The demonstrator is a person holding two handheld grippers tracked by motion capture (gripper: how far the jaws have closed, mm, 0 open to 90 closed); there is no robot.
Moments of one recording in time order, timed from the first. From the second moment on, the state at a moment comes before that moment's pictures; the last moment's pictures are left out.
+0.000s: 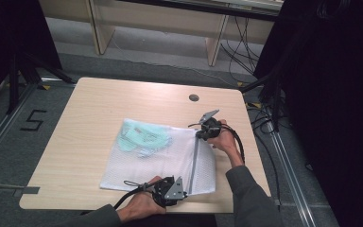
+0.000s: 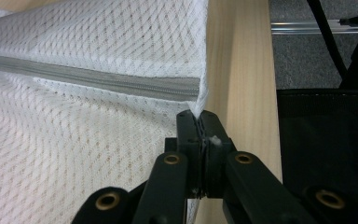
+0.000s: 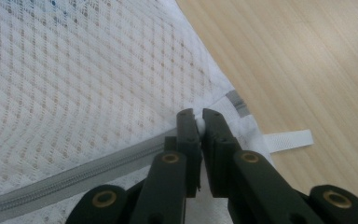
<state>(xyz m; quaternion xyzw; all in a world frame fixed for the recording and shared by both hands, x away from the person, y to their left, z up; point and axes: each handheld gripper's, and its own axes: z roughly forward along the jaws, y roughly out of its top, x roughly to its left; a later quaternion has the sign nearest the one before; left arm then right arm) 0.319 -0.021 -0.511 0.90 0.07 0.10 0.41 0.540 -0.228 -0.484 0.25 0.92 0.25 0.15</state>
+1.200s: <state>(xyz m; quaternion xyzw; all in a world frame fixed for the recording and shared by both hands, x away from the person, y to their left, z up) 0.337 -0.010 -0.500 0.88 0.15 0.08 0.44 0.539 -0.230 -0.477 0.31 0.90 0.27 0.17</state>
